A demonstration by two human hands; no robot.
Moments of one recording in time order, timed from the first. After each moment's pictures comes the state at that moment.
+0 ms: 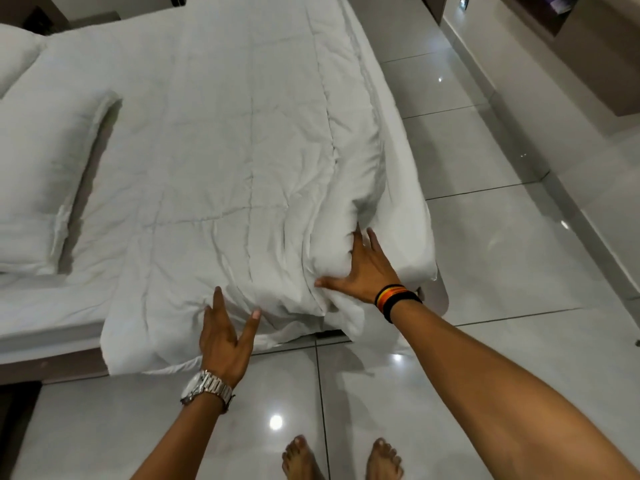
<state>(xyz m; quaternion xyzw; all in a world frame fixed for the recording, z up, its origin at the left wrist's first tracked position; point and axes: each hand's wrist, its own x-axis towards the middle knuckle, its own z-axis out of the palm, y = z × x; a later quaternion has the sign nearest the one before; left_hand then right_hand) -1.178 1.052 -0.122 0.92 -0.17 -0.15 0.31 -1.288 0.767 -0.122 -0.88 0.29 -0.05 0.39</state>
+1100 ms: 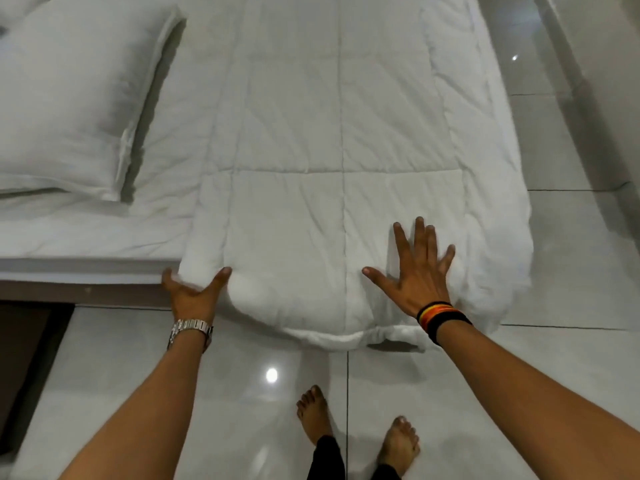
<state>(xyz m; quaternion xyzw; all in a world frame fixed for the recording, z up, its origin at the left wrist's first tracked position) -1.040 1.197 -0.160 0.86 0.16 -0.13 0.47 -1.257 0.861 -0.168 -0.93 0.33 0.05 0.19</state>
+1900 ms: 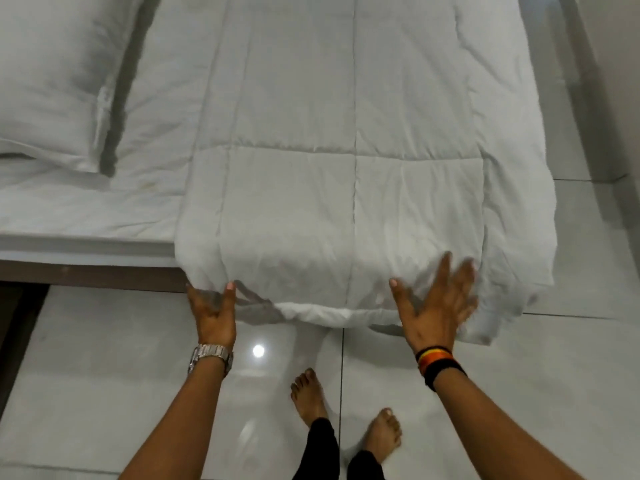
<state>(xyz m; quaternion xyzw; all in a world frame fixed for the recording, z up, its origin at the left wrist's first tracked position) -1.078 1.217 -0.214 0.81 0.16 -0.19 0.53 -1.285 0.927 -0.209 -0.82 0.50 -0.11 0.27</state>
